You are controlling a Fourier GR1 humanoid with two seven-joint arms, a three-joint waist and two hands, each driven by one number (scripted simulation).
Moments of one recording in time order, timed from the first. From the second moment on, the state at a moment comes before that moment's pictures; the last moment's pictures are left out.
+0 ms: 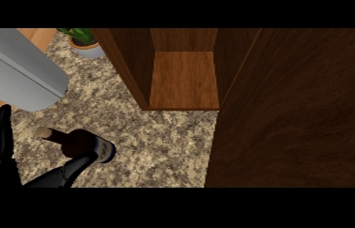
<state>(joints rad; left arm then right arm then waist) 0.06 0.11 -0.22 -2.36 -0.35 0.68 0.60 -0.50 -0.24 0.01 -2.49 -0.09 -0.11 0.96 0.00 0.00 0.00</state>
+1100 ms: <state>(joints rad) 0.31 0.02 -0.12 -2.05 -0.02 0.60 0.05 -0.61 -0.24 0.00 -2.49 -0.09 -0.14 1.03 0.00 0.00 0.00</state>
